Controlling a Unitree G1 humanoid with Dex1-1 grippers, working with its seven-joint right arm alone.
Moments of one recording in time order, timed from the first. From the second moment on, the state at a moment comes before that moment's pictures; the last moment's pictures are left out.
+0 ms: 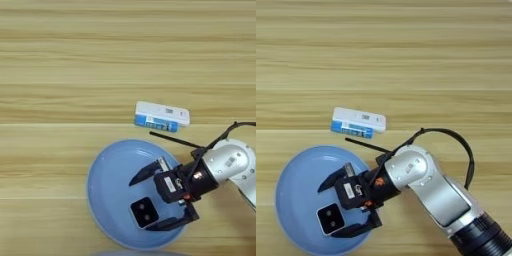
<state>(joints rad) -0.11 -0.69 0.45 -0.27 -0.01 0.01 1.36</state>
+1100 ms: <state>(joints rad) -0.18 -0.67 0.42 -0.25 0.01 0.13 1.37</state>
